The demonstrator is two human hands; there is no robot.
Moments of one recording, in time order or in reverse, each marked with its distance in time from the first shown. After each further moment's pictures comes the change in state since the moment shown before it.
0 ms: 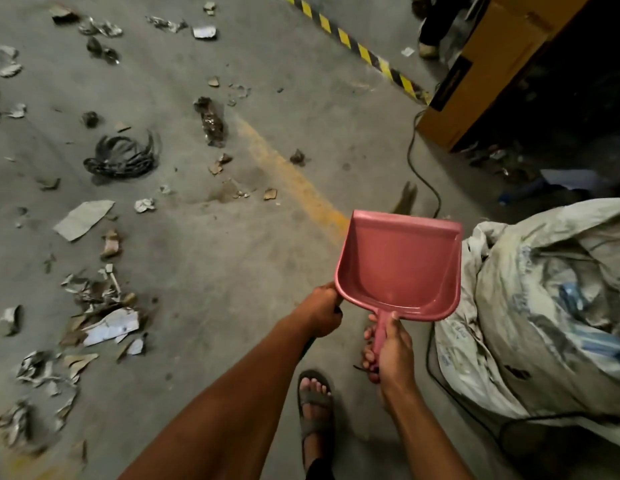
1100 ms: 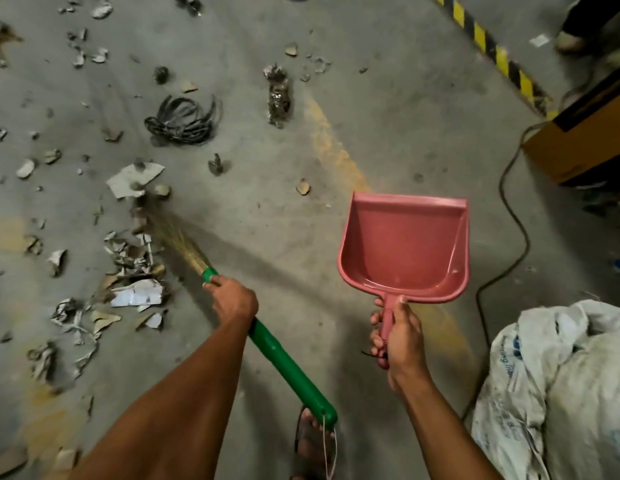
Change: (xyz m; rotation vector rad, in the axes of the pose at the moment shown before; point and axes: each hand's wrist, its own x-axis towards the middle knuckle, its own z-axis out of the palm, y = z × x) left_hand 0.030 -0.185 -0.072 -0.375 0.650 -1.209; right_hand 0.161 -0.045 0.098 -0.137 -0.265 0.011
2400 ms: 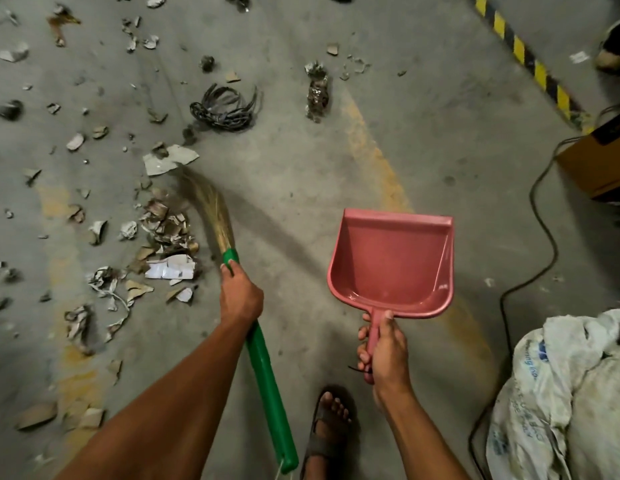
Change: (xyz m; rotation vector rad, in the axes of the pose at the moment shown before) left_hand 0.003 -0.092 -0.044 0.005 0.017 0.240; right_hand -0.069 0.070 0.056 -0.028 -0.035 0.021
